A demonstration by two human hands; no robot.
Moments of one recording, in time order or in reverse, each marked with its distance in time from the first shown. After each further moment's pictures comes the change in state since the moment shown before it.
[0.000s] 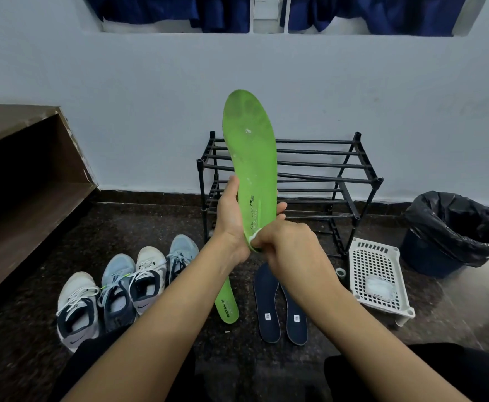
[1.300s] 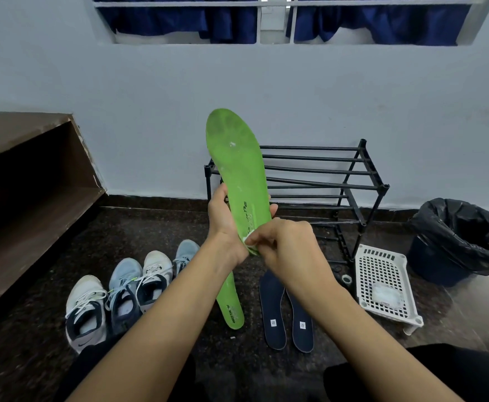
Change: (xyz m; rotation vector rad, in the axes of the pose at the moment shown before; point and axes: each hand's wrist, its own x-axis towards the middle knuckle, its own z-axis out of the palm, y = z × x) left_hand 0.001 0.013 -0.016 -0.138 0.041 -0.020; right_hand 0.005 -0.016 -0.002 0.267 0.081 0.030
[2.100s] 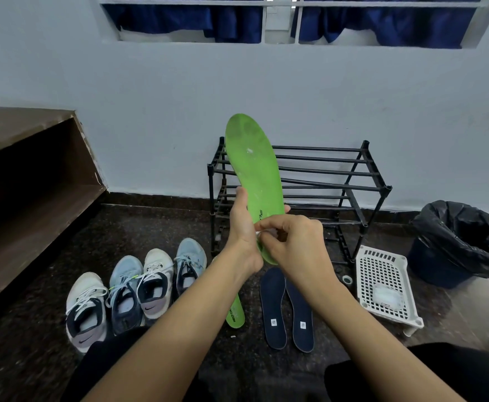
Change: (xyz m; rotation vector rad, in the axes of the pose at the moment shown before) left_hand -0.008 -0.016 0.009 0.132 0.050 -0.041; right_hand 0.004 0.001 0.003 0.186 0.140 0.010
